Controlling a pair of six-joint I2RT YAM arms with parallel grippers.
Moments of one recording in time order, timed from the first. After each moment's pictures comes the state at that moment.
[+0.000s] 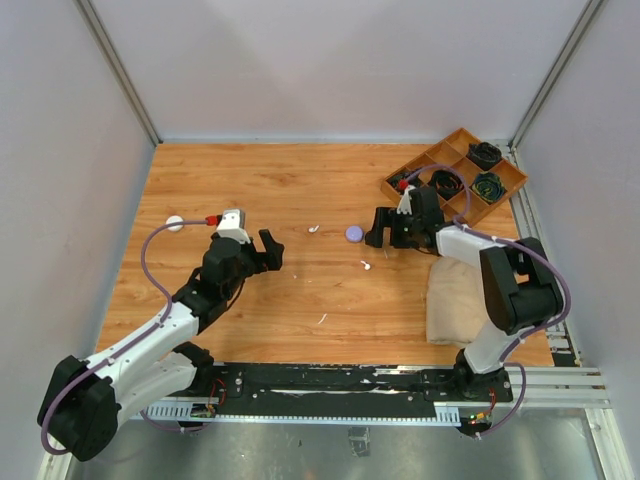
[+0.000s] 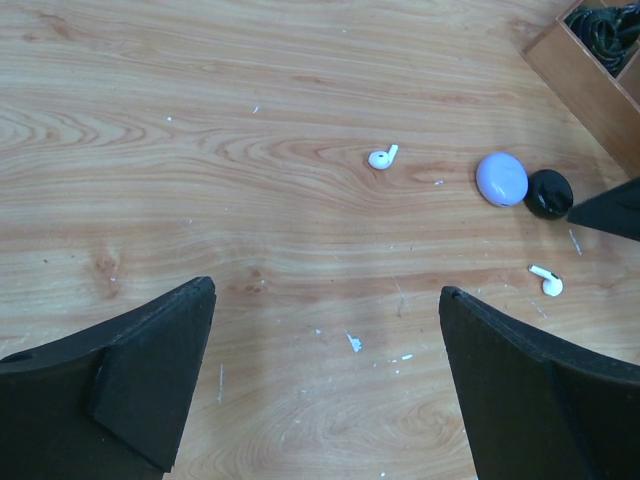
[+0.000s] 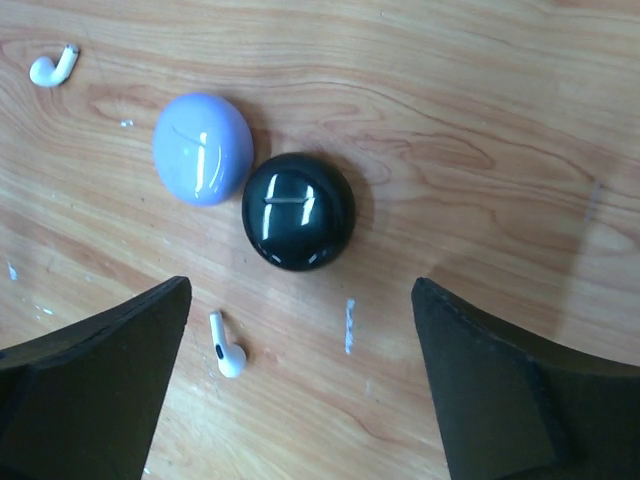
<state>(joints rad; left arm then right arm) -0.53 0.90 0.42 0.14 -0.27 -0.45 0.29 1.71 0.91 -0.01 -0.31 0.31</state>
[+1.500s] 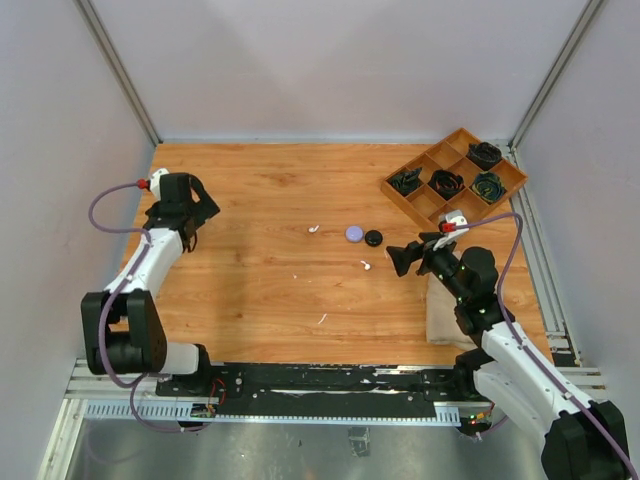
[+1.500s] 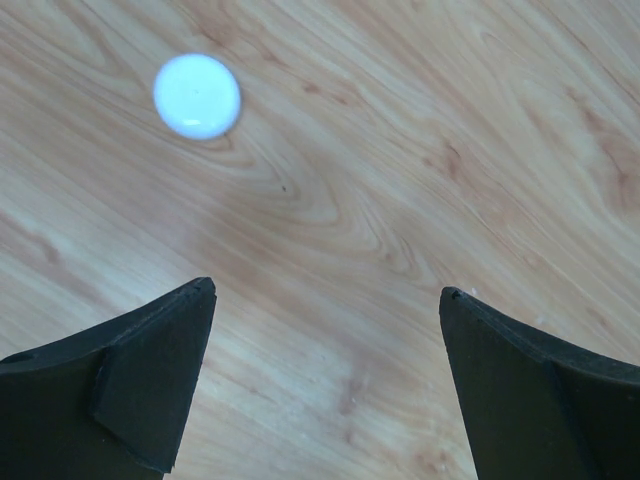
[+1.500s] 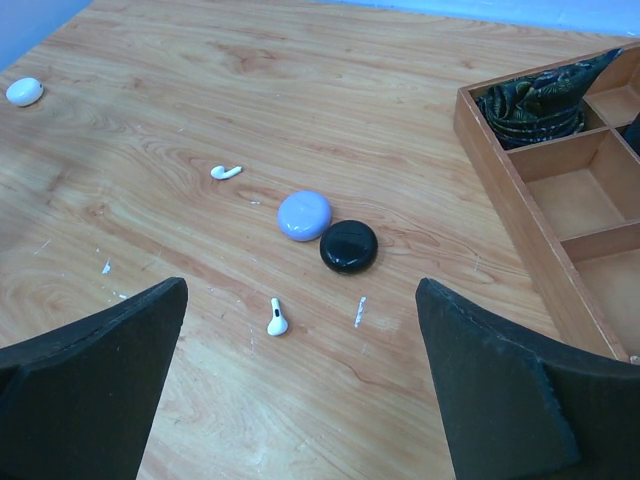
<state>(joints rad) 0.01 1.32 0.88 -0.24 -0.31 -0.56 0.32 0.75 0.31 0.33 -0.22 0.14</state>
